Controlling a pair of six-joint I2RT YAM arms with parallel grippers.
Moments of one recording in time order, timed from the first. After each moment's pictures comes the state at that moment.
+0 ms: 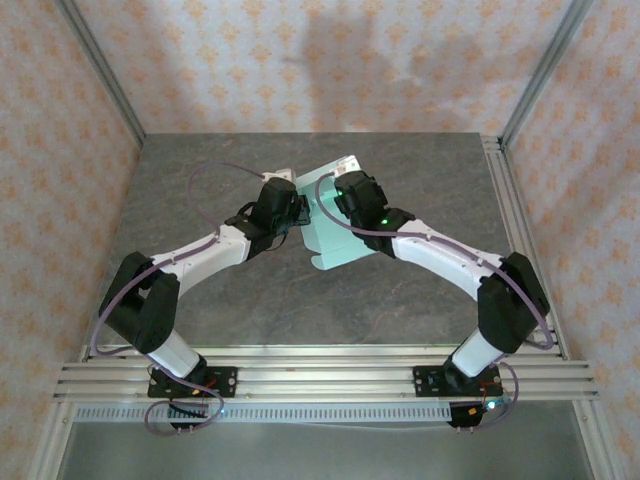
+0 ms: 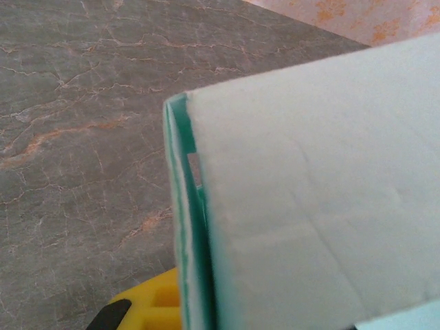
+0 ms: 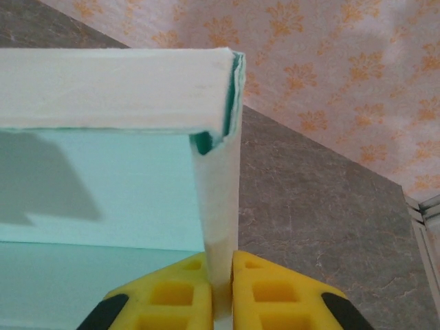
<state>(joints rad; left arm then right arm) -0.53 1.59 1.05 -0.05 -0.12 -0.62 0.72 1.59 1.20 -0.16 0.62 -0.12</state>
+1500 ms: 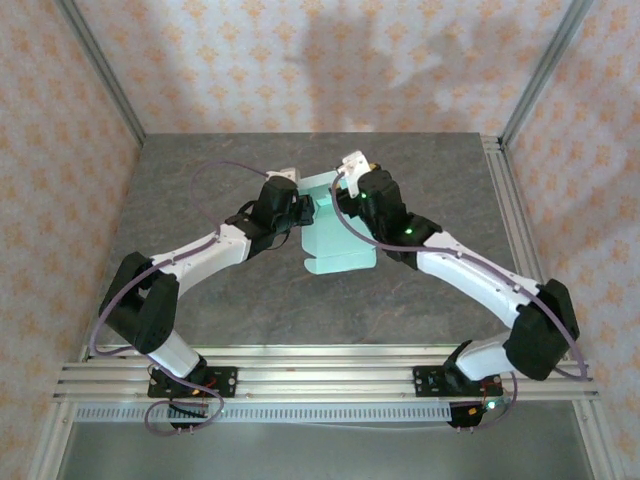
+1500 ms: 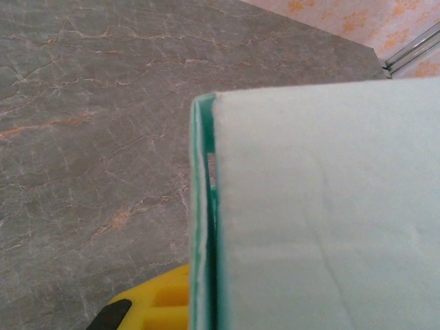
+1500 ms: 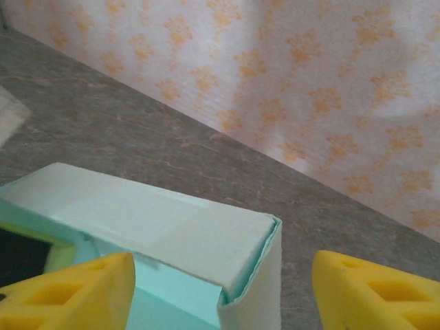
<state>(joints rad) -0.53 1.59 1.07 -0.05 -0.05 -0.62 0.72 1.37 1.13 -0.10 0.34 -0.16</state>
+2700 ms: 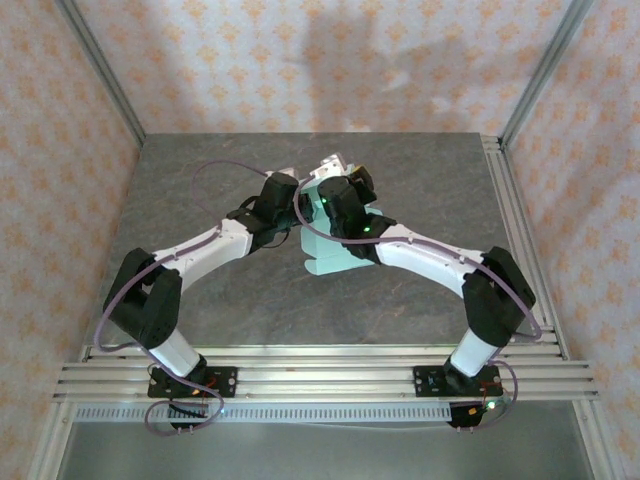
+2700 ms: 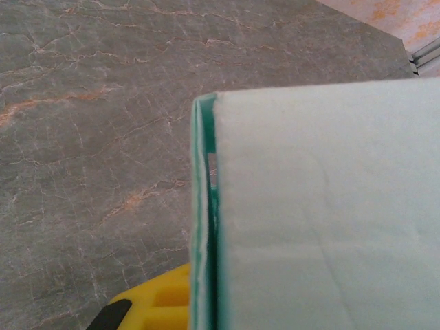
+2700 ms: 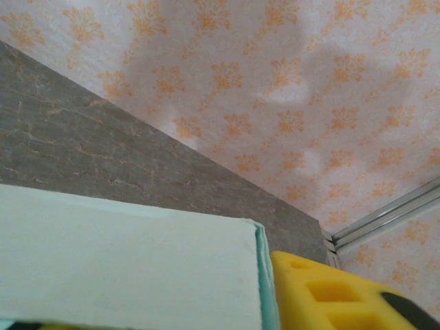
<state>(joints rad) -0.52 1.62 1.11 -0.15 -0.05 -0.67 0.81 1.66 1.22 0.07 0.90 -0.35</state>
